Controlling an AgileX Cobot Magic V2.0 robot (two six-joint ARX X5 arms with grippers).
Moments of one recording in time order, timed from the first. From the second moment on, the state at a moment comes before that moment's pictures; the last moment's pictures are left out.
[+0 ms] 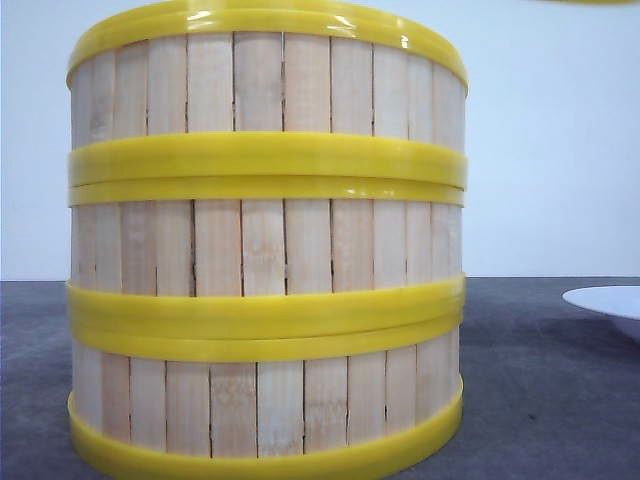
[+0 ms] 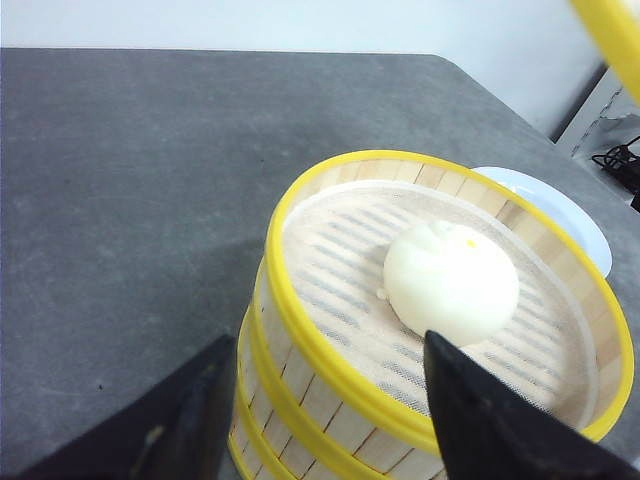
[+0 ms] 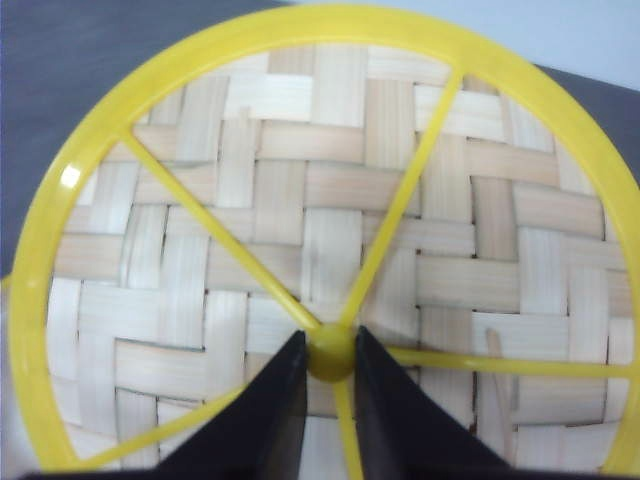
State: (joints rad) left arm -0.53 0.48 0.82 -0.68 0.11 -0.22; right arm 0.53 1.31 1.78 -1.13 -0.06 0.10
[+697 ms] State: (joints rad) left arm -0.53 0.48 0.82 -0.68 0.11 -0.23; right arm 0.92 1.60 1.90 -1.26 -0.02 0.08
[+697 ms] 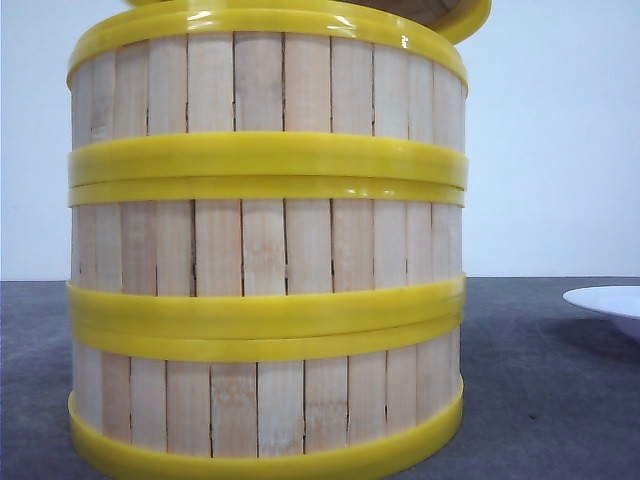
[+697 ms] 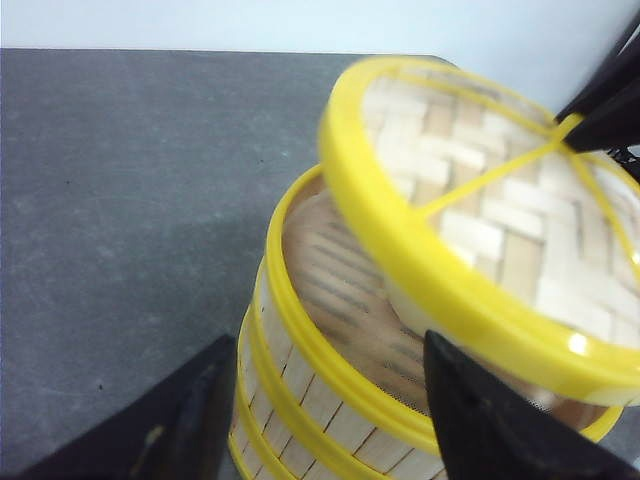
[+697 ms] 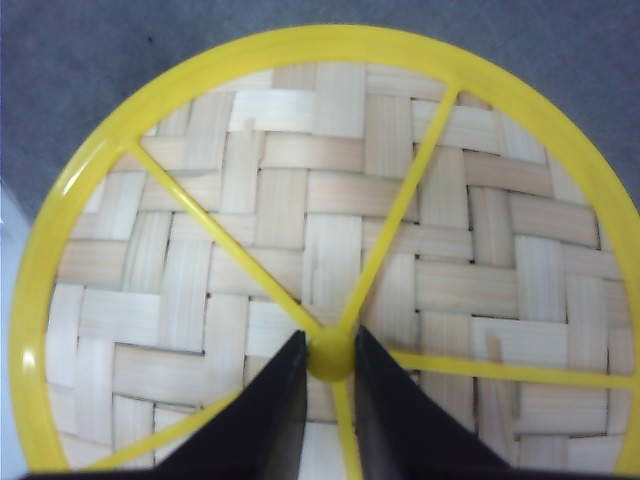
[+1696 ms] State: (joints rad) left arm -0.53 0.48 0.82 -0.68 0.11 -0.23; right arm 0.93 1.70 1.90 -1.27 -0.03 0.05
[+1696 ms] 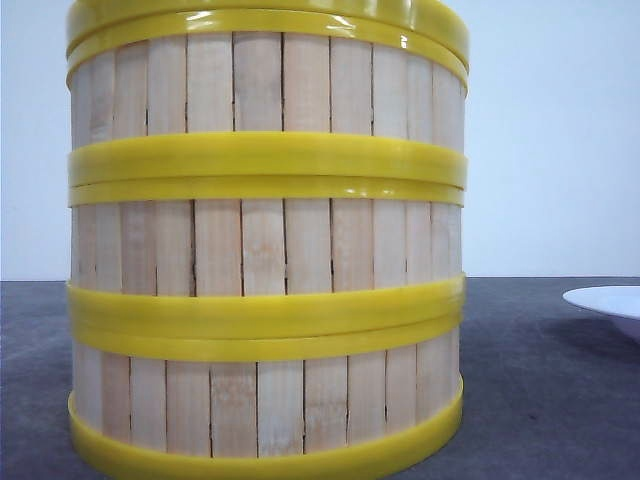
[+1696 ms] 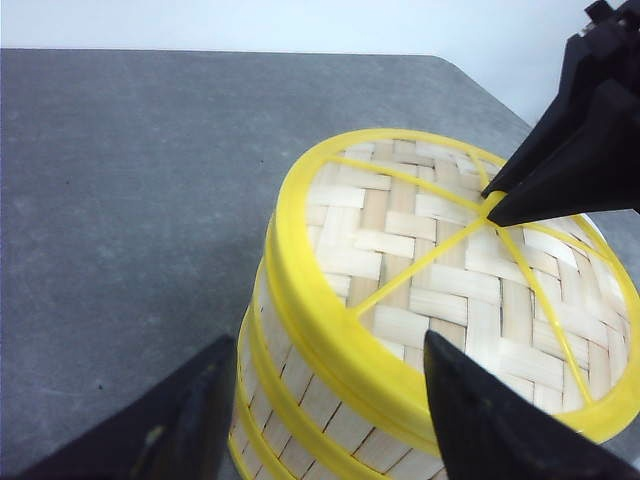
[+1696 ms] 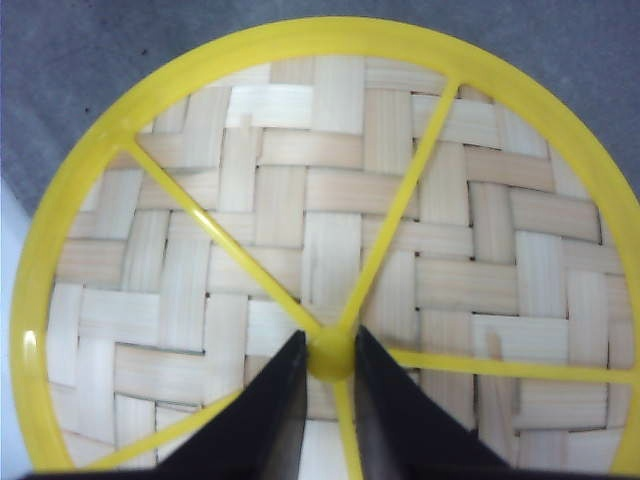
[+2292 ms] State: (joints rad) left arm -0.53 0.48 0.82 -0.68 0.11 -0.23; right arm 0.93 1.70 1.90 -1.25 -0.03 0.05
